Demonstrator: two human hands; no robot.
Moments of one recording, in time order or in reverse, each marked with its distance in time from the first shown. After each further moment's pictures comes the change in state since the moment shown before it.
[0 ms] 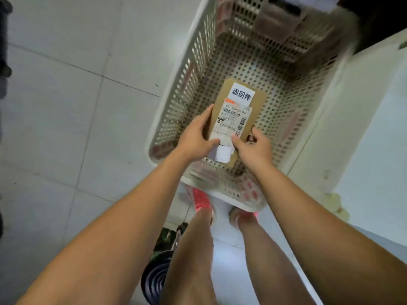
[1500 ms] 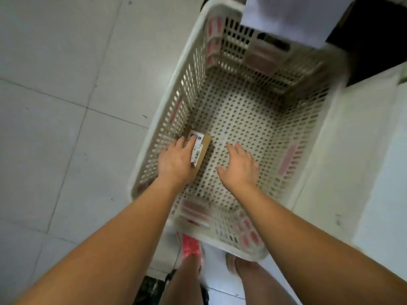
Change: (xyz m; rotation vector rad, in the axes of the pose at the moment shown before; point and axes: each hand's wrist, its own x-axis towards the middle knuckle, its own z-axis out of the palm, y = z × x) left_hand 0.061 -0.039 -0.009 0.917 0.080 -0.038; right_hand 0.075 0.011 0.042 -0.883 -0.011 -0.198
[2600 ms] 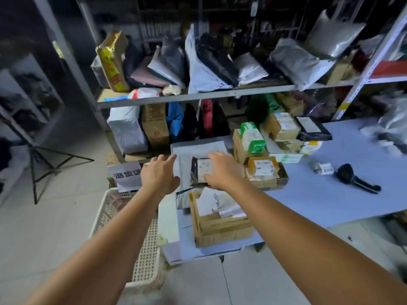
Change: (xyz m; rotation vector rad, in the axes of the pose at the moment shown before) left_hand -0.550 0.479 -0.357 0.253 0.569 0.403; right_hand -0.625 0.308 -0.483 0.046 0.645 -0.013
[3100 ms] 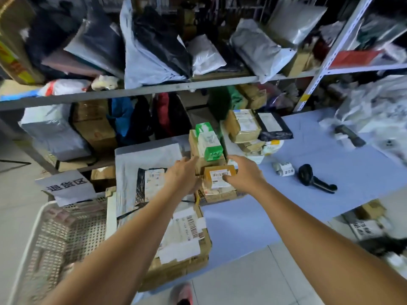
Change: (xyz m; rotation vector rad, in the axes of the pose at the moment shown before) left_hand 0.128 0.211 0.051 -0.232 -0.181 0.279; right_hand 0.064 0.229 -0.019 0.284 0.002 0.338
